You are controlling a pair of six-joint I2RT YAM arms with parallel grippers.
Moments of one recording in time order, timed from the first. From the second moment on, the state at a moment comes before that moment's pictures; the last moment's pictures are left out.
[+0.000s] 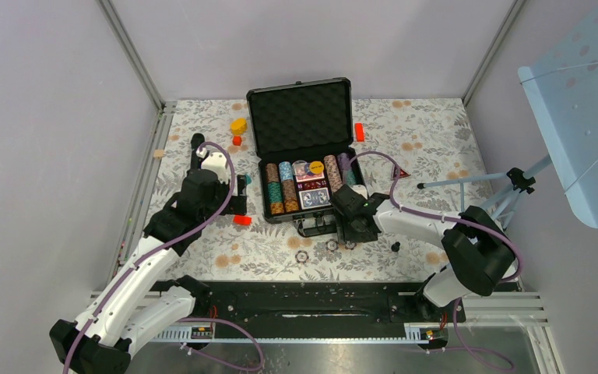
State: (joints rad) left arm -0.47 0.82 0.81 -0.59 -0.24 -0.20; right arm 0.80 1.52 0.84 -0.63 0.20 0.66
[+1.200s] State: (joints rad) left arm -0.47 0.82 0.81 -0.59 -0.24 -0.20; right arm 0.80 1.53 0.85 -0.60 0.11 0.66
